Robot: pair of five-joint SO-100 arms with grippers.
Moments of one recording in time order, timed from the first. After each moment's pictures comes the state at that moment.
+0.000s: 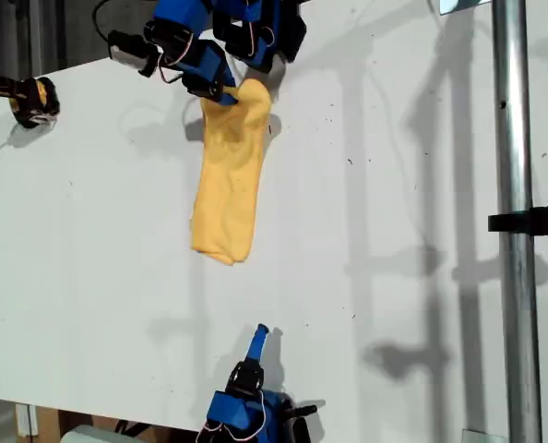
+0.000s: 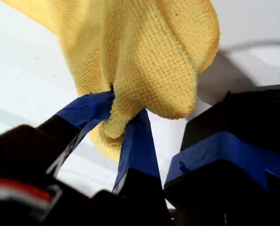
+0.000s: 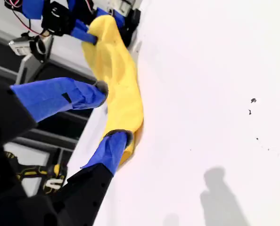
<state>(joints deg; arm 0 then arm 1) -4.2 198.8 169.3 66.4 -60.6 26.1 147.2 130.3 98.3 79.4</state>
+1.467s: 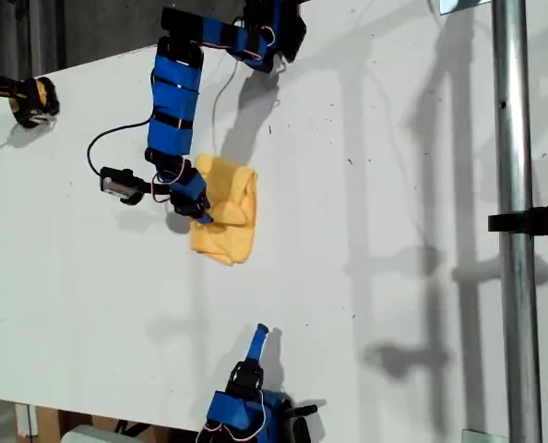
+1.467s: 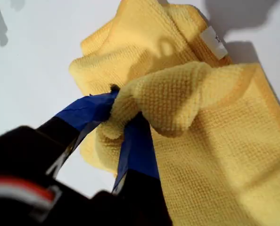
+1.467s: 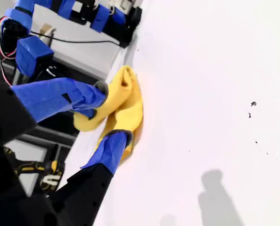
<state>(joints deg) -4.2 198.8 169.3 66.4 -62.2 23.1 72.7 84.1 48.1 62.4</state>
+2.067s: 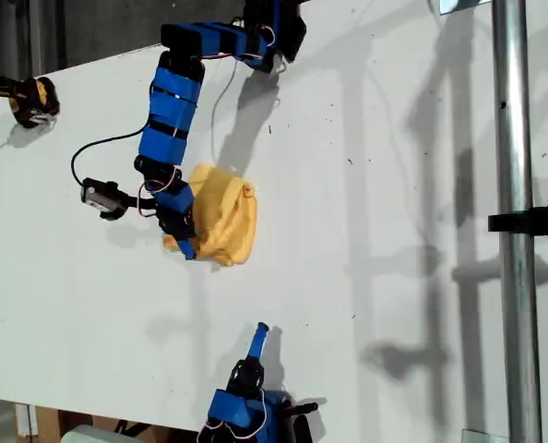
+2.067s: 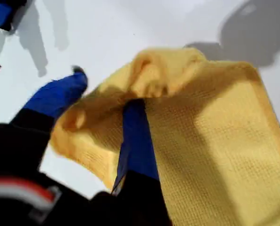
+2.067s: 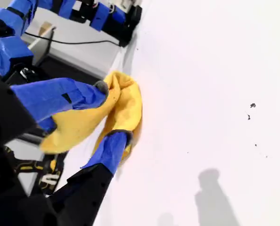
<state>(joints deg) -4.2 198.8 170.7 64.6 -62.7 22.6 66.2 66.3 49.4 58.0</state>
